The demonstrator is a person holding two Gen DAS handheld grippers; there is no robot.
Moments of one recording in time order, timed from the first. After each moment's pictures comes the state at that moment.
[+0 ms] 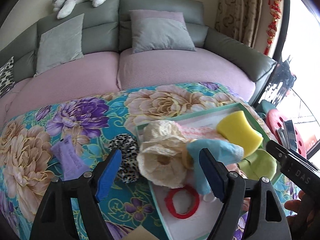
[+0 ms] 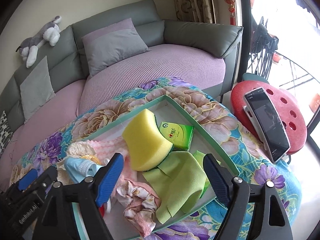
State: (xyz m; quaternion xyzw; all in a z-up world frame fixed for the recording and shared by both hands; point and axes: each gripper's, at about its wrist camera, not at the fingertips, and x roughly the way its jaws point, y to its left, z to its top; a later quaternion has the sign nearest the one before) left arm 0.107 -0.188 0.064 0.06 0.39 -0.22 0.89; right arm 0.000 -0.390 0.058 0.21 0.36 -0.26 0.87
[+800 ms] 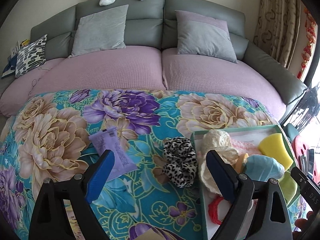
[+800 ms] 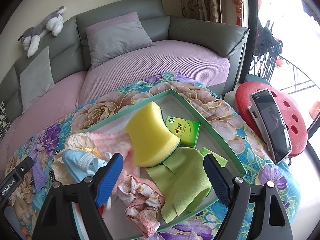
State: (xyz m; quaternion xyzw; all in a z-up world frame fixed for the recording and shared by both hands) left arm 0.135 -0.121 0.061 0.01 0.40 -0.10 0.91; right arm 0.012 -0.378 0.053 0.19 0.38 -0.25 0.87
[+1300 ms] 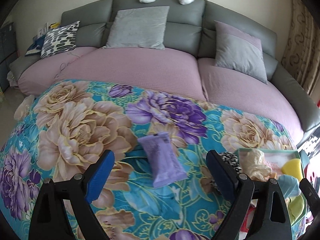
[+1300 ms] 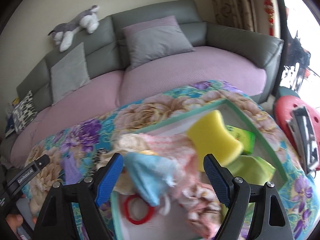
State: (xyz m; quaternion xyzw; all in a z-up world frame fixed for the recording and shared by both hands) left arm 0.150 -0.042 0.064 -0.05 0.40 -0.01 0.92; right arm 0.049 -0.314 0.068 0.18 0.35 -0.13 0.91
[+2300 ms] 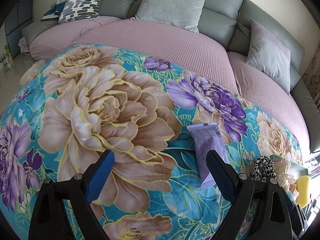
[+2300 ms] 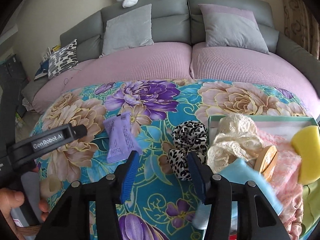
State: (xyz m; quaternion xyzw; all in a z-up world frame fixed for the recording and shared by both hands) left arm 0.173 0.033 0.018 -0.12 0.46 0.05 0.88; right arm 0.117 -0.177 0.022 0.08 0.40 0.04 0.91
